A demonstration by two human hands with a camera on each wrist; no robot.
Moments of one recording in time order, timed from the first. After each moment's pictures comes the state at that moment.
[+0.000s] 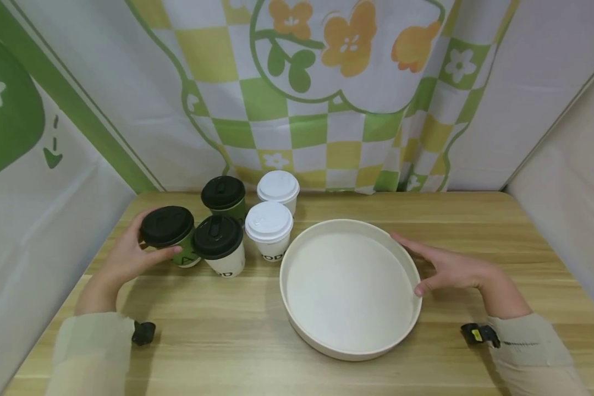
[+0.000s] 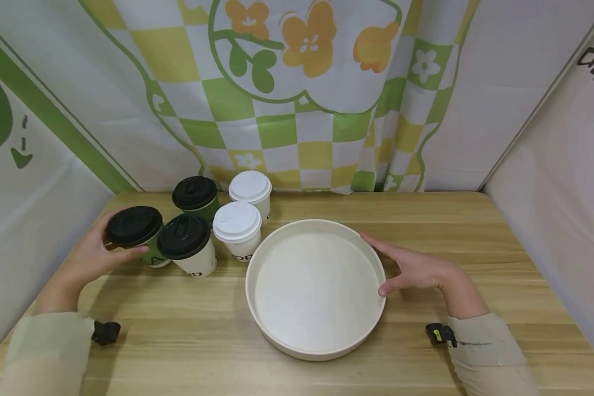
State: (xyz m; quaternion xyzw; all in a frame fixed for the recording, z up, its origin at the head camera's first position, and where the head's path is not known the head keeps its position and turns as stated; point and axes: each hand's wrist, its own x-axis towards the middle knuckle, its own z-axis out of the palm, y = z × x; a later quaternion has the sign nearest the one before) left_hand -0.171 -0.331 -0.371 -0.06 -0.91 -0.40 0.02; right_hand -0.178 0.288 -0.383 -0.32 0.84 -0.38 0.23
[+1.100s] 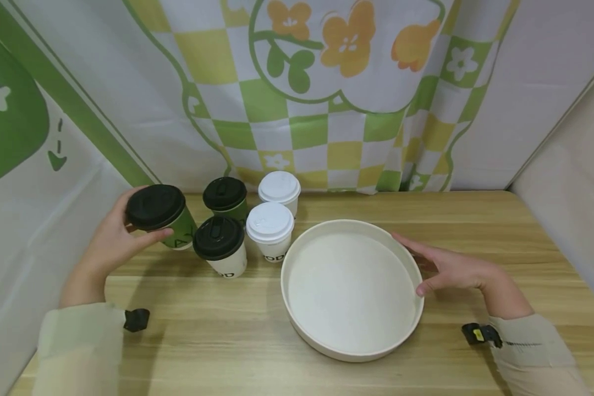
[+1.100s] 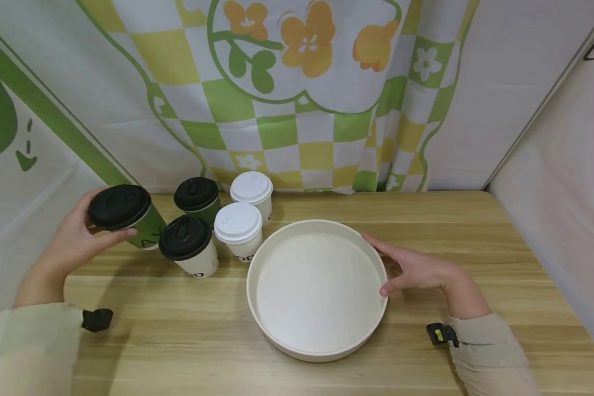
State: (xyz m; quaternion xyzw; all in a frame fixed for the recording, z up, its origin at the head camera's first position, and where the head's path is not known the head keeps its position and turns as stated) left_hand -0.167 -0.323 -0.324 -0.07 -0.91 -0.39 0.10; right_hand -0.183 0.288 -0.387 -0.33 0.79 -0.44 0.27
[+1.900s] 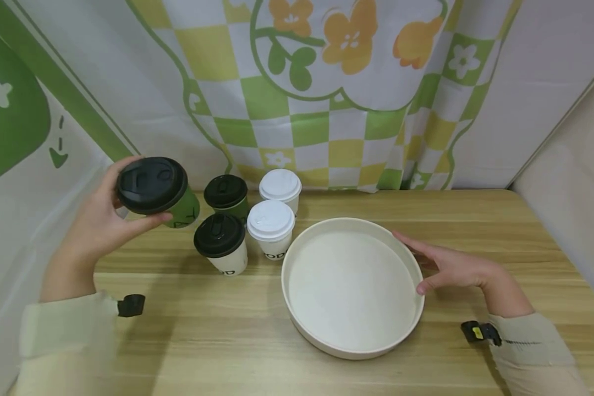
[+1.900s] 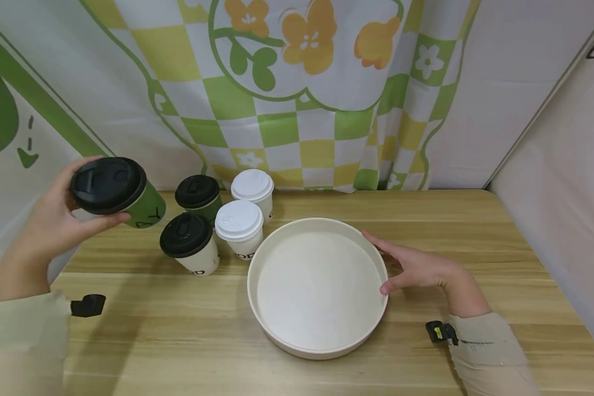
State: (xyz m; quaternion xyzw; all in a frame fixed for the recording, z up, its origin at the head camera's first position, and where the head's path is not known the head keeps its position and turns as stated) left_hand -0.155 -0.296 -0.271 -0.13 -0.90 -0.38 0.18; right_hand -0.183 0.289 -0.388 -0.33 0.80 -0.43 0.27
